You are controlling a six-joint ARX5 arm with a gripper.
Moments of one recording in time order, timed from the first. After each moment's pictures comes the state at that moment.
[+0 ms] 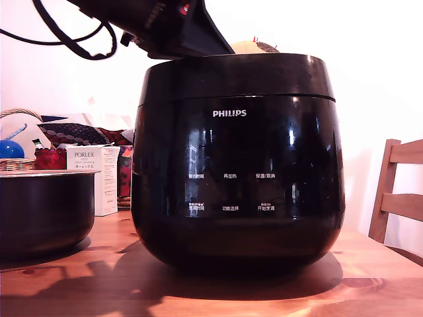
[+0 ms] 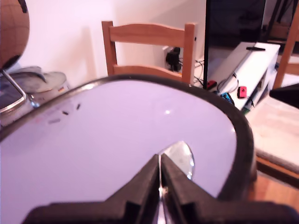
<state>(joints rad) -0.82 1.28 0.78 0.20 0.14 0.10</state>
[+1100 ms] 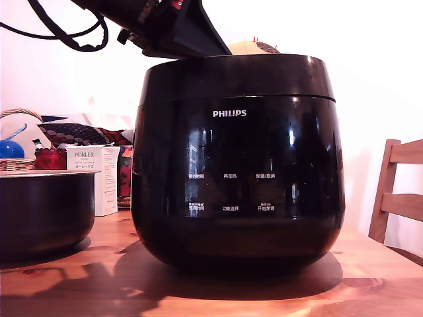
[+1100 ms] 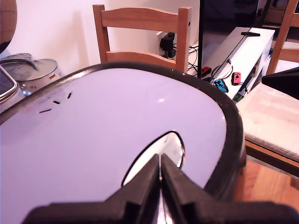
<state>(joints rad) -0.82 1.27 0.81 0.09 0.15 0.11</state>
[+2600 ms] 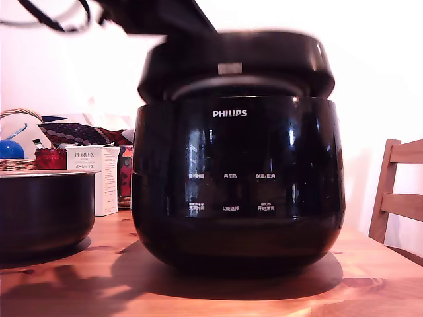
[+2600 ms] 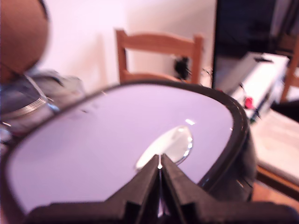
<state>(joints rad) -0.80 1.16 0.75 0.19 0.10 0.06</state>
